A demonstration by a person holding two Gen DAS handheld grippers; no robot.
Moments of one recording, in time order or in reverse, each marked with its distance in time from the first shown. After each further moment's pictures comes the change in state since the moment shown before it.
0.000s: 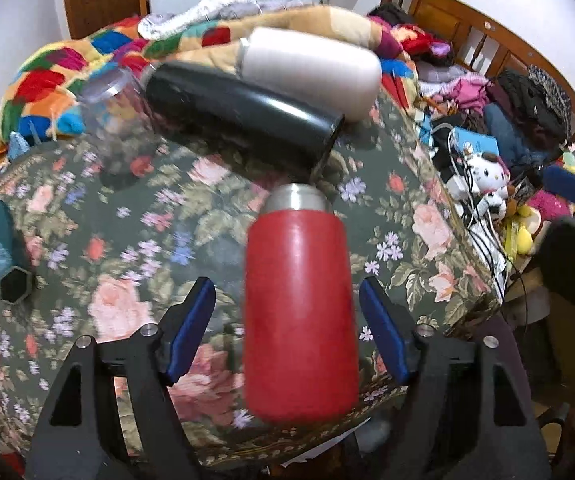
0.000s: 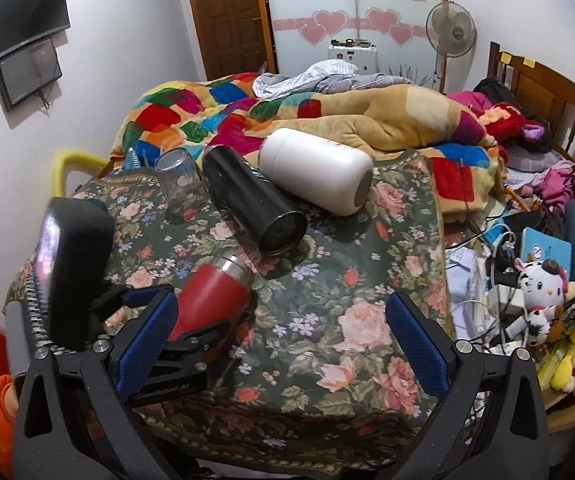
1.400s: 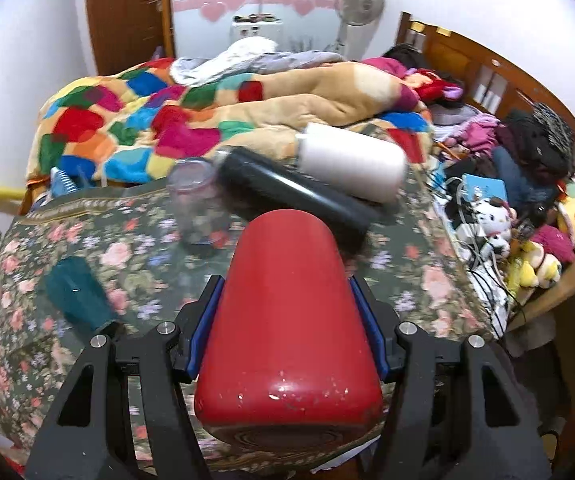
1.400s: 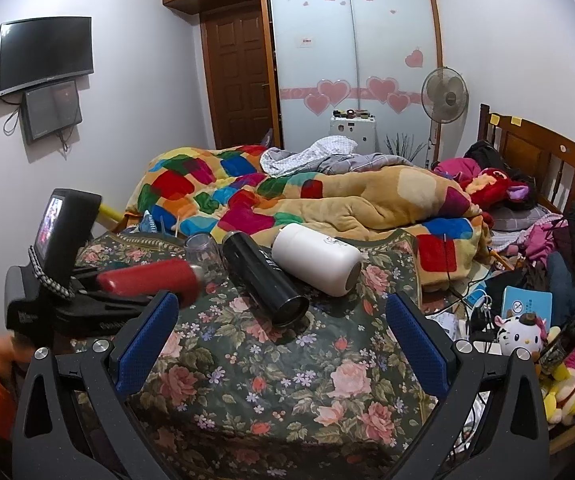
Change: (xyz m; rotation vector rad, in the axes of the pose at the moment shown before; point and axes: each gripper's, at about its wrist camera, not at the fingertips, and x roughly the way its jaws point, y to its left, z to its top) left arm -0.070 0.030 0.045 0.007 -0.105 0.051; right arm -0.075 0.015 0.017 -0.048 -0.253 -0.035
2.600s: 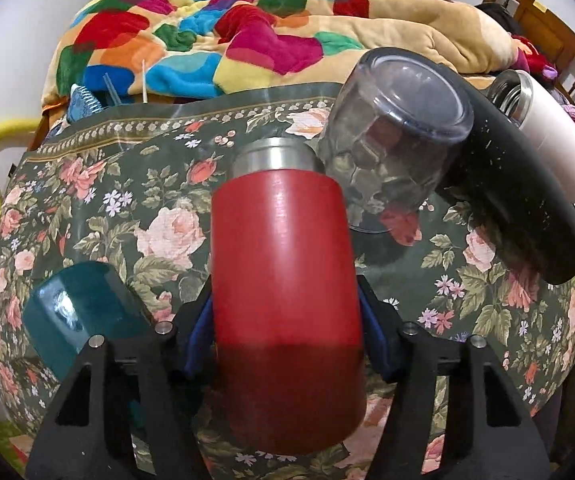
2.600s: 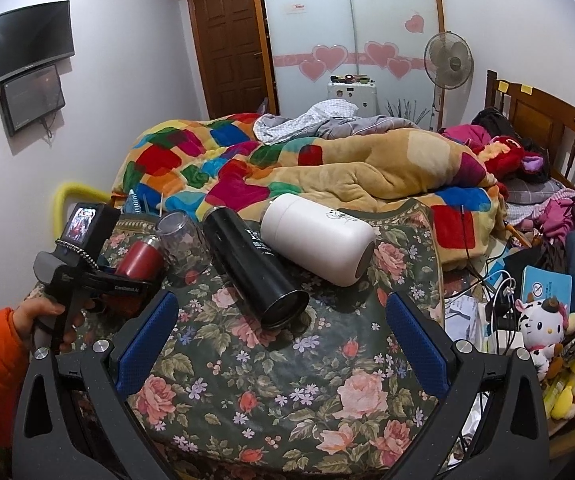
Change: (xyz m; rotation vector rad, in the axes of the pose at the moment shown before) left arm 0.128 0.148 0.006 -0.145 0.279 0.152; right arm 0.069 -0.009 0.006 0.034 0.110 0.010
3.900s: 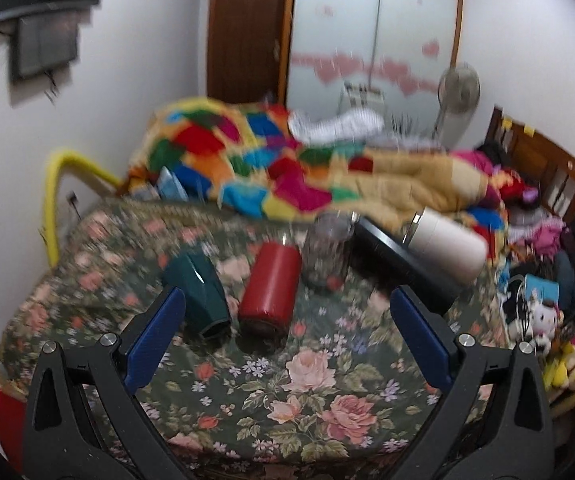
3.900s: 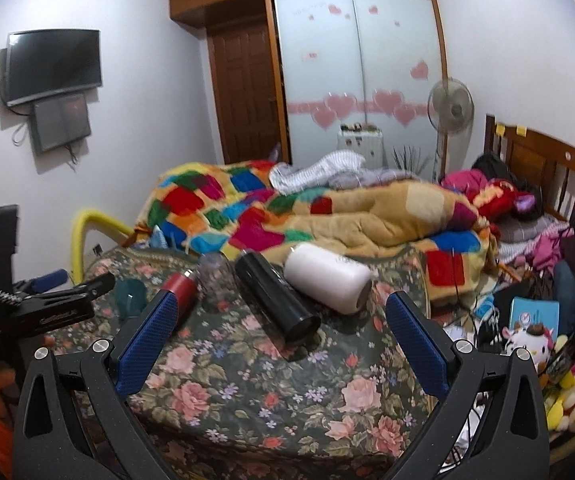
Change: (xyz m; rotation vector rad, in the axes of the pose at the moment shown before) left arm -0.171 -0.016 -0.098 -0.187 -0.496 0.038; right arm -0.066 0.010 -0.007 -0.030 -0.132 0.011
